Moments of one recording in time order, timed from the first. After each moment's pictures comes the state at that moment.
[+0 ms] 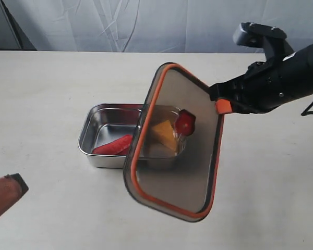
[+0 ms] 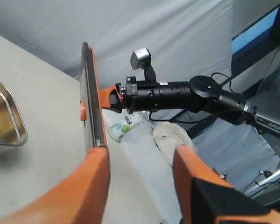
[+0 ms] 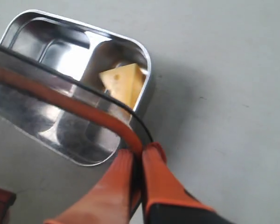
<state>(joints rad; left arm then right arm) -0.03 0.06 -0.01 -1.73 0.75 0.70 0.29 1.46 -0.88 0.68 0.61 -0.50</state>
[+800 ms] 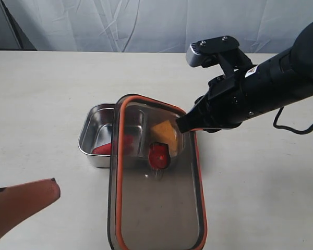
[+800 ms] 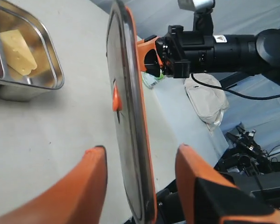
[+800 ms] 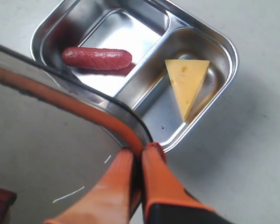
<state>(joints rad) -0.03 0.43 -0.09 -1.61 0.85 0.77 0.49 1.46 -0.88 0.63 0.58 -0.58</state>
